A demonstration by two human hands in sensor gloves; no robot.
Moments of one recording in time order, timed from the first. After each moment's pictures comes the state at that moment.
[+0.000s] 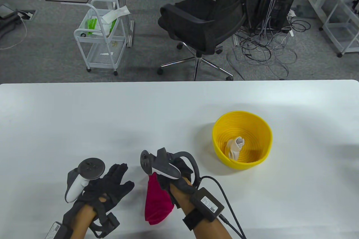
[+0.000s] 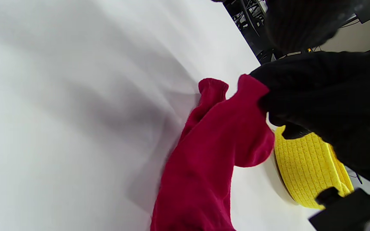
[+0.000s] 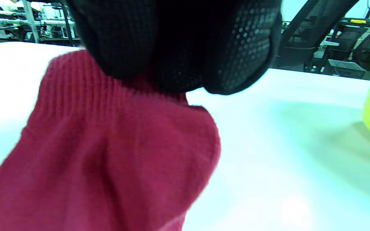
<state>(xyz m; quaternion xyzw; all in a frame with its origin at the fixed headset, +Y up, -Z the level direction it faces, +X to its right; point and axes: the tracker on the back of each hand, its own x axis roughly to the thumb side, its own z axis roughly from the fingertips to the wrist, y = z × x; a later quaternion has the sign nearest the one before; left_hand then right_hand) -0.263 -0.732 -0.251 -0.29 0.01 0.41 0.86 -0.058 -0.700 -0.304 -0.13 -0.09 -0.99 0.05</state>
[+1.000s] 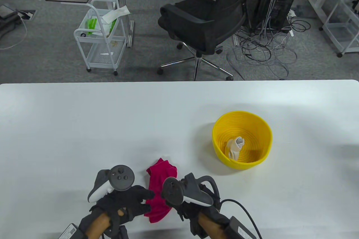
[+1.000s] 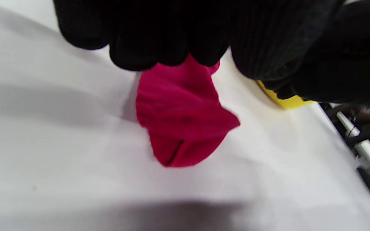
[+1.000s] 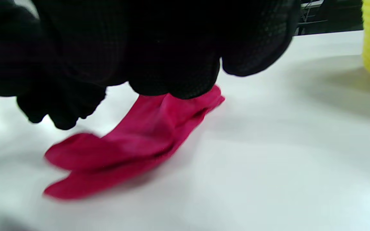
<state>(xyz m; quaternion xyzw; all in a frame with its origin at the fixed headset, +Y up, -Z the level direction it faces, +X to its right) -0.187 -0.735 -0.236 -0.32 -0.16 0.26 0.90 0.002 -0.696 -0.217 -0.25 -0.13 -0.96 -0.04</state>
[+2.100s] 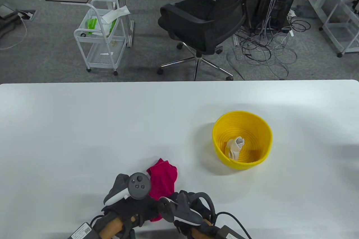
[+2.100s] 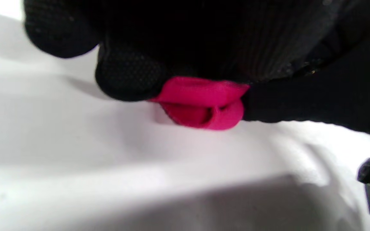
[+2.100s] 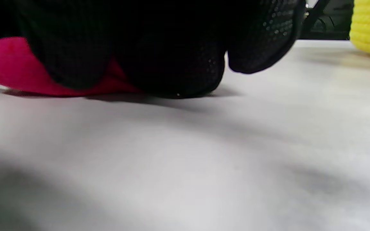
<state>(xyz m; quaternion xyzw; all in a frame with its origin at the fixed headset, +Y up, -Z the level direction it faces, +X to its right) -0.163 -0.753 -0.233 -0.29 -0.18 0.18 0.92 -0.008 -0.758 -0.207 -0.20 -0.08 -0.98 0.00</state>
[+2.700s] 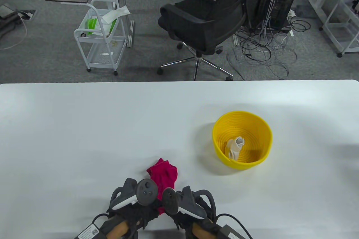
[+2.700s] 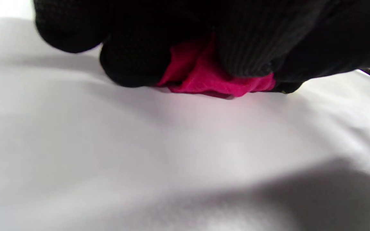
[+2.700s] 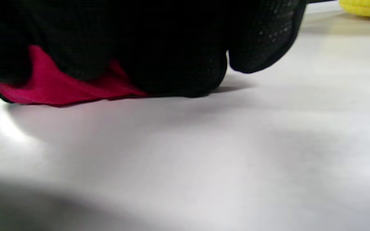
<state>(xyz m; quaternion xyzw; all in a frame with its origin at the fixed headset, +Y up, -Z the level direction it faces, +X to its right) -0.151 -0.762 -0.231 -0.26 -0.19 0.13 0.94 0.002 -0.750 -0.215 -0.17 -0.14 -0.97 -0.04</state>
